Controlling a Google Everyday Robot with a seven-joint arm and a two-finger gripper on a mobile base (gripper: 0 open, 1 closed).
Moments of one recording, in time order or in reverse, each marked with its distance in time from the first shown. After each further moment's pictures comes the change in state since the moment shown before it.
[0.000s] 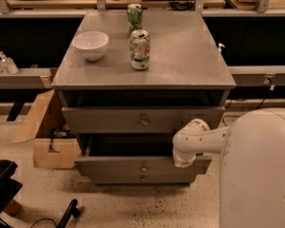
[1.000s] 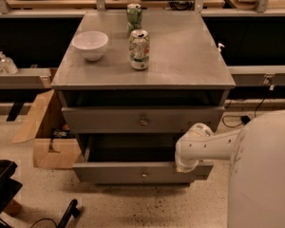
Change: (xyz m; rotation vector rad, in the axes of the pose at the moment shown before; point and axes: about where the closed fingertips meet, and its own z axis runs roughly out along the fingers) arm 0.004 0.022 -0.011 0.015 0.004 0.017
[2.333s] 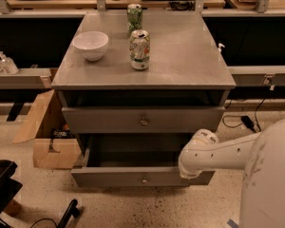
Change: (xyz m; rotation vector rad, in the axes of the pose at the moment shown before) arm 0.007 0.027 -0.015 0.016 0.004 0.013
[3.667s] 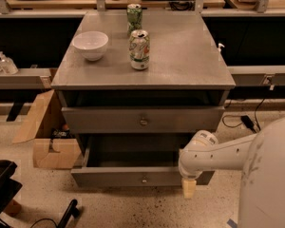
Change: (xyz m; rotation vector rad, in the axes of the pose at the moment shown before) arm 0.000 0.003 0.003 -0.007 0.001 -0.001
